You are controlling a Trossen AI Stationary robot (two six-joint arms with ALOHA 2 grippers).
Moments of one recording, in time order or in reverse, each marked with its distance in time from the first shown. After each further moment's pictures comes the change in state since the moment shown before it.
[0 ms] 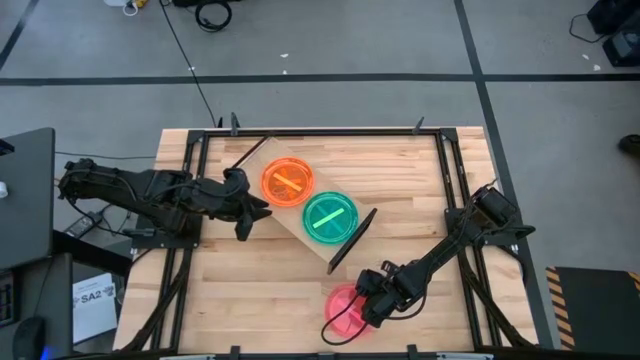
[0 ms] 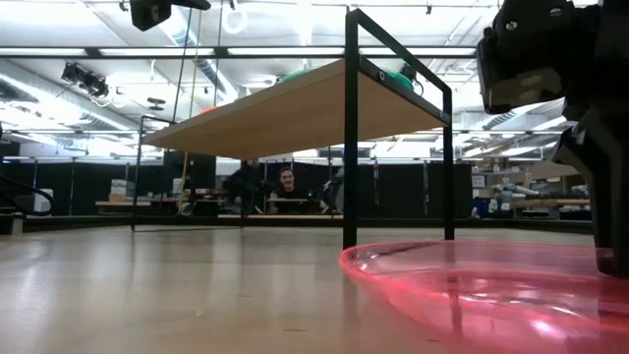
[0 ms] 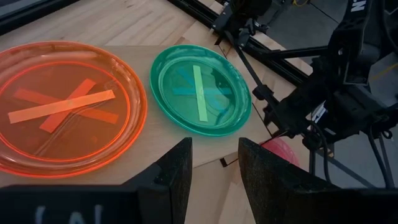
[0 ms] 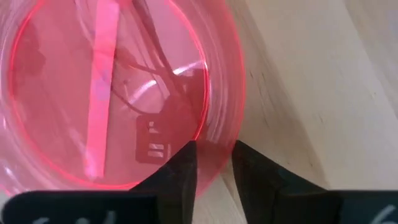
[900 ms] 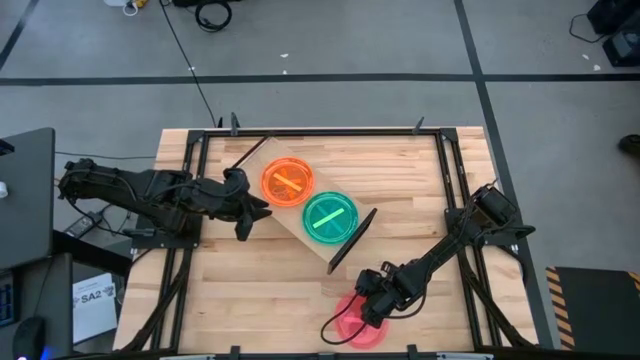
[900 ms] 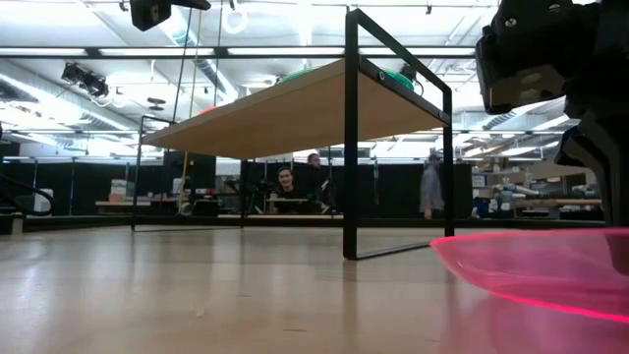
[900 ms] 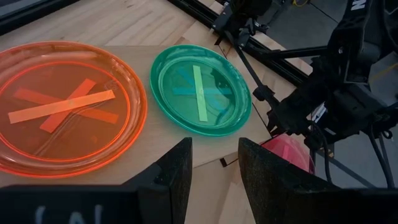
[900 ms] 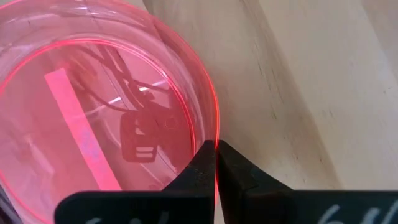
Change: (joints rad) left arm 0.000 0.000 0.000 0.000 0.000 0.000; right arm -0.005 -0.001 0.001 -0.006 -0.042 0.002
